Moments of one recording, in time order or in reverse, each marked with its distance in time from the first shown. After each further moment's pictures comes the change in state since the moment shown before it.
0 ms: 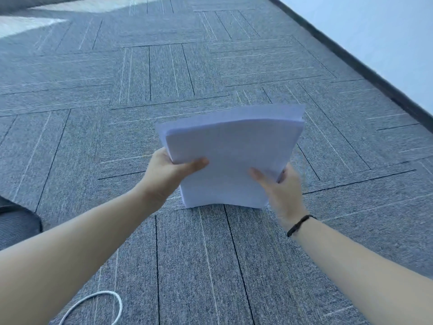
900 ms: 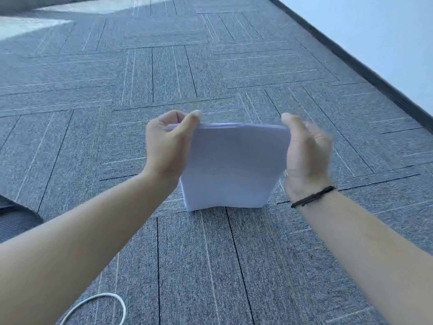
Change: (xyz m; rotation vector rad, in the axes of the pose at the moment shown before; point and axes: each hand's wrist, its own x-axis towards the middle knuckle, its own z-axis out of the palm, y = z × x) left_hand 0.016 0.056 0.035 0.055 0.402 0.149; right_hand 0.018 -0.095 0.029 0.125 0.305 -0.061
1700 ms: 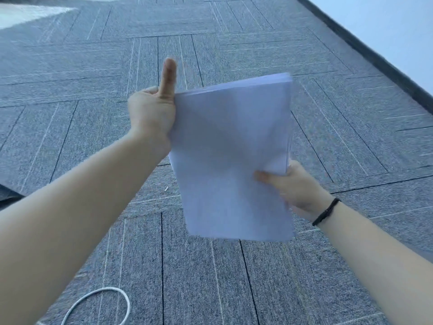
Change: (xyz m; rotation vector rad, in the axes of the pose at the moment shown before) left_hand 0.051 0.014 -0.015 0.060 0.137 -0.171; right_hand 0.013 0.072 -0.038 -0.183 -0.650 0.397
